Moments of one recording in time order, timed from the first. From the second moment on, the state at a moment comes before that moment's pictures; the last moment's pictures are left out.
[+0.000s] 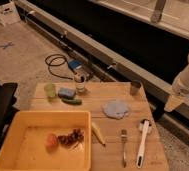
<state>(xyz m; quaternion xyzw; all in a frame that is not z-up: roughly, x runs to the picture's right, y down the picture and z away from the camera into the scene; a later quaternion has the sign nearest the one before) 0.363 0.054 0.647 -0.27 0.04 0.24 0.93</state>
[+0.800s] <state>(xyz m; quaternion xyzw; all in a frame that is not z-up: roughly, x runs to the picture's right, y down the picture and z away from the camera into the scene) 0.364 0.049 0.645 -0.27 0.04 0.24 0.93</state>
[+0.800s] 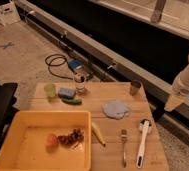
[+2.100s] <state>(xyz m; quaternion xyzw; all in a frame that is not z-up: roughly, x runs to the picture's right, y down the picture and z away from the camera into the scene) 0.078 0.042 0.658 -0.28 -0.06 -0.04 0.96</state>
